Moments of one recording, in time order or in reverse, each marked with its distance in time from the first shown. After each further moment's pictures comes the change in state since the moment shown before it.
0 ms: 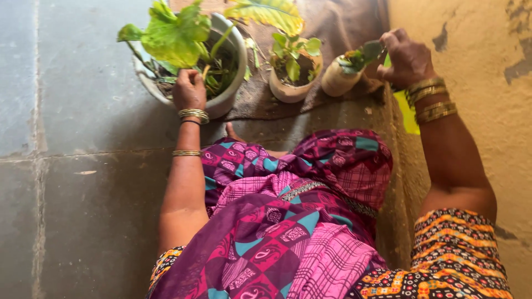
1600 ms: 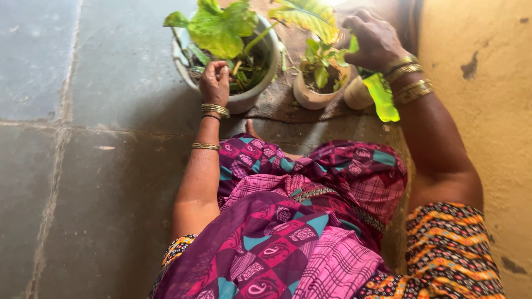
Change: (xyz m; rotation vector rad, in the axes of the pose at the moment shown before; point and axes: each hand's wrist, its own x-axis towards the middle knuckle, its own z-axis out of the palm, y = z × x) left_hand -0.001 -0.013 0.000 -0.523 -0.007 -0.125; right_hand 0.108 -0.108 -0.037 0.248 0.184 -0.407
